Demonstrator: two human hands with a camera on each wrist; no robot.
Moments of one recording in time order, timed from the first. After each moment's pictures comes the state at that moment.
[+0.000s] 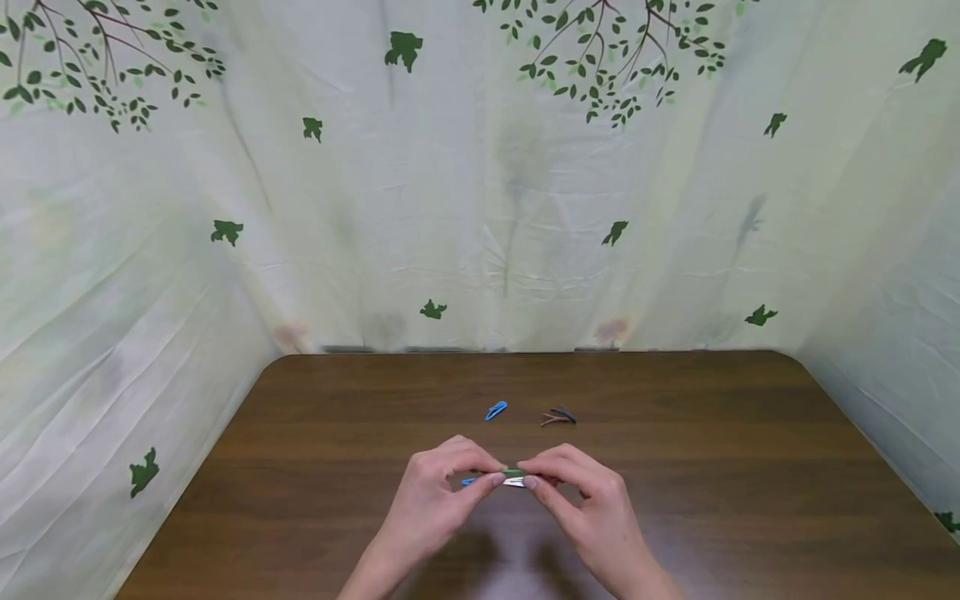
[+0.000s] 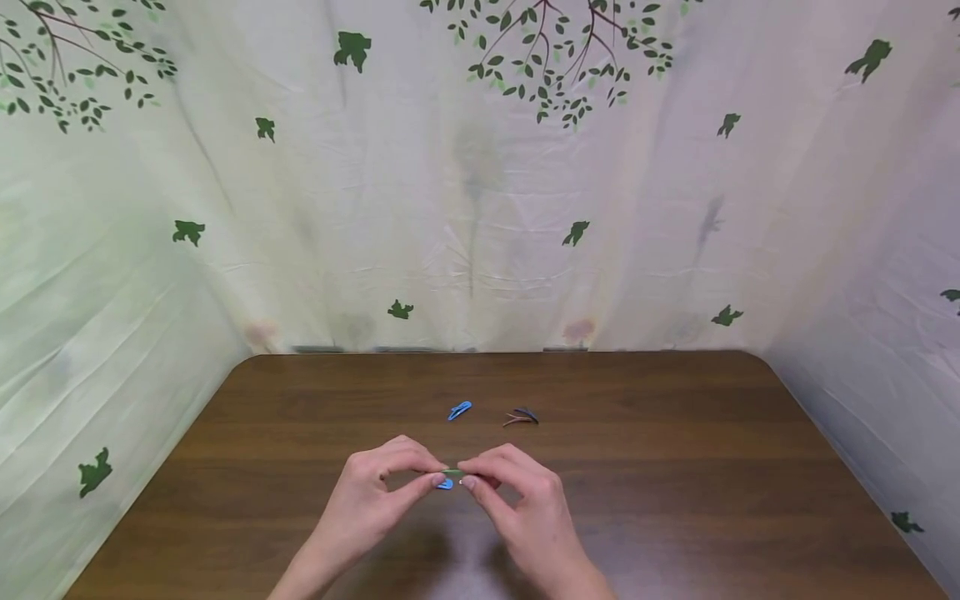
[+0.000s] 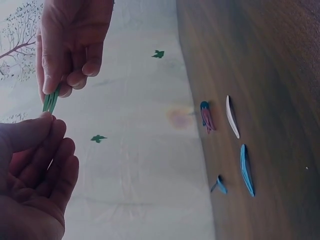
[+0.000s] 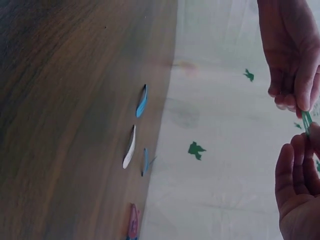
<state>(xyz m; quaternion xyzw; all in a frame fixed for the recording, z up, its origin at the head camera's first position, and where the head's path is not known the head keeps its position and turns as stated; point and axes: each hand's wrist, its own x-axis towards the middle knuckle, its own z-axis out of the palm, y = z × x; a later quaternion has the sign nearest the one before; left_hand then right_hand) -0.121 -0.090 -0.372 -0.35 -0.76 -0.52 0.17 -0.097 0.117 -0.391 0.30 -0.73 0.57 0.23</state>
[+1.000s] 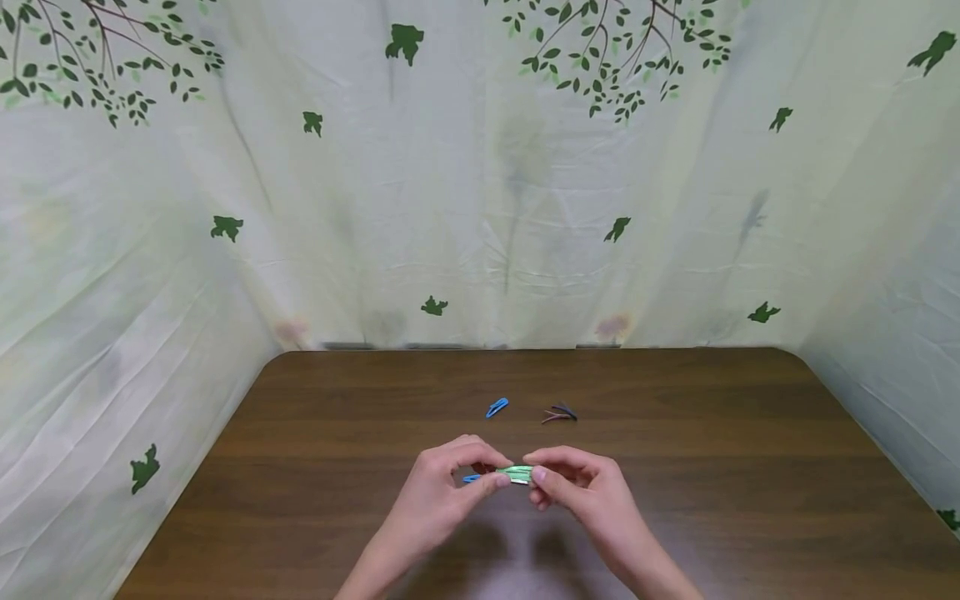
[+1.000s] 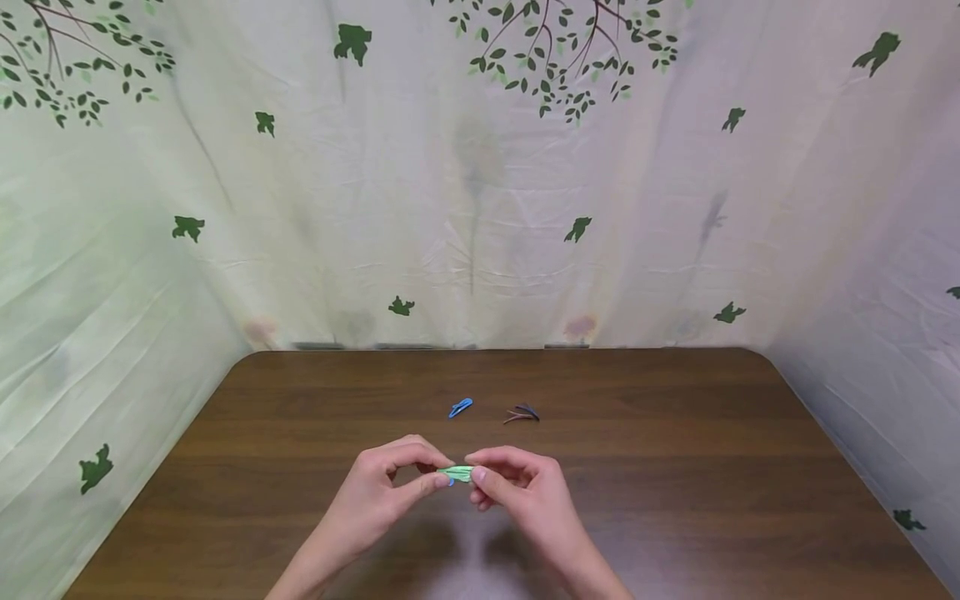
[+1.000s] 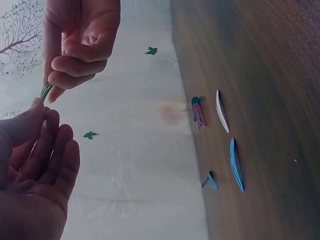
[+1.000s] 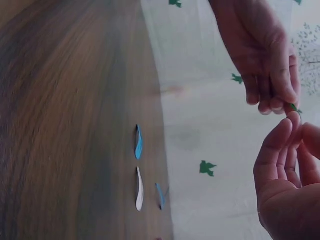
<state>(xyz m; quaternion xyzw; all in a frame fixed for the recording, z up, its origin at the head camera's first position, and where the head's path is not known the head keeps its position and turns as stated) -0.121 -0.090 -0.379 -0.32 -0.77 -0.54 0.09 -0.101 0.123 -0.389 0.12 -0.64 0.75 -0.06</state>
